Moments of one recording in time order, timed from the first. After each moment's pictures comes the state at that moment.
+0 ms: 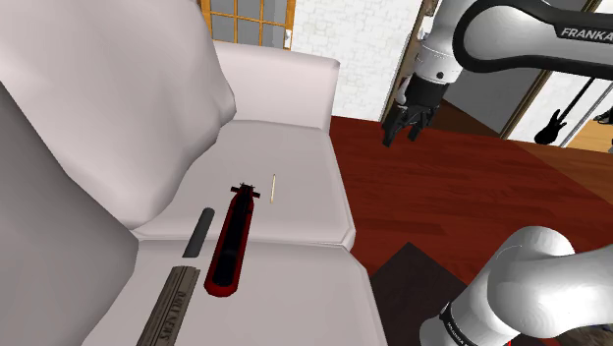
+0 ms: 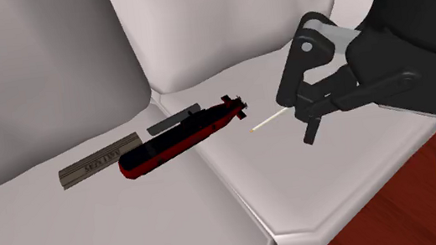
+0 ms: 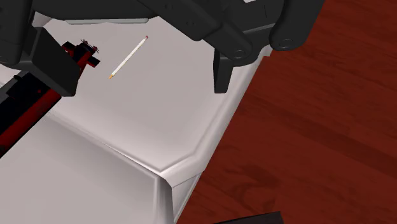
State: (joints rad) arm 0.01 -0.75 -0.03 -2.36 -0.08 1.71 0.16
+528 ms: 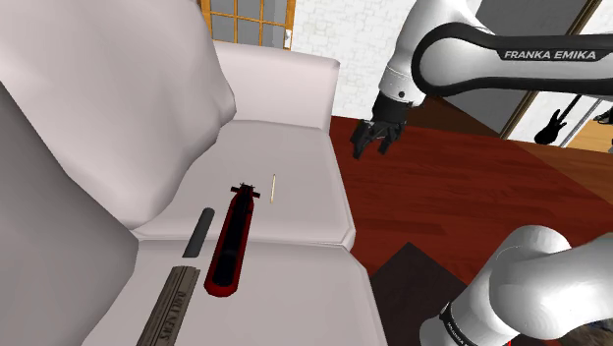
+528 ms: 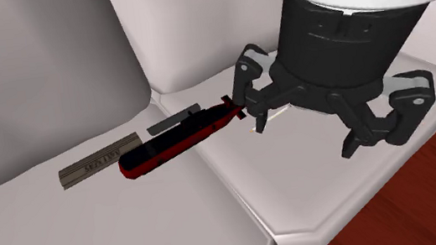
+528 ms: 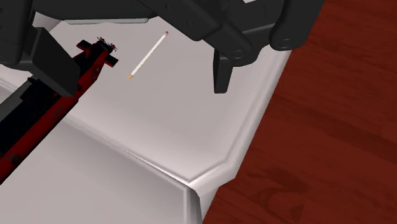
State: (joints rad) arm 0.05 -0.63 0.01 -2.41 -0.01 1.88 0.23
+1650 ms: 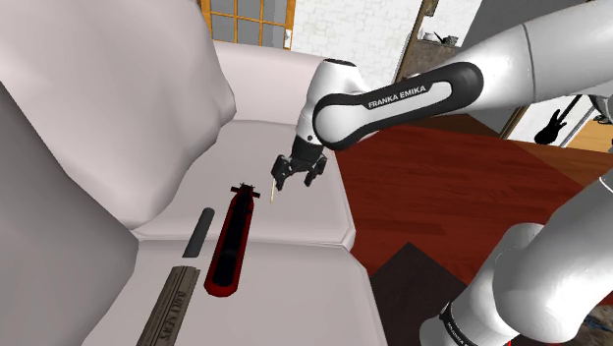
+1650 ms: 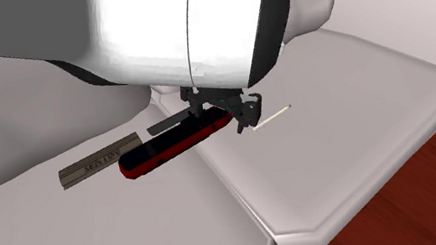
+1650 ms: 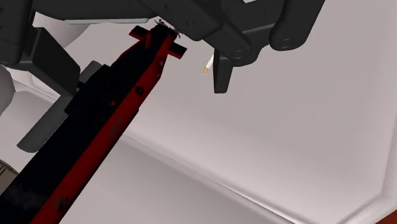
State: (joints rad) arm 0.15 -0.13 0.13 -2.31 0.12 2.32 0.37
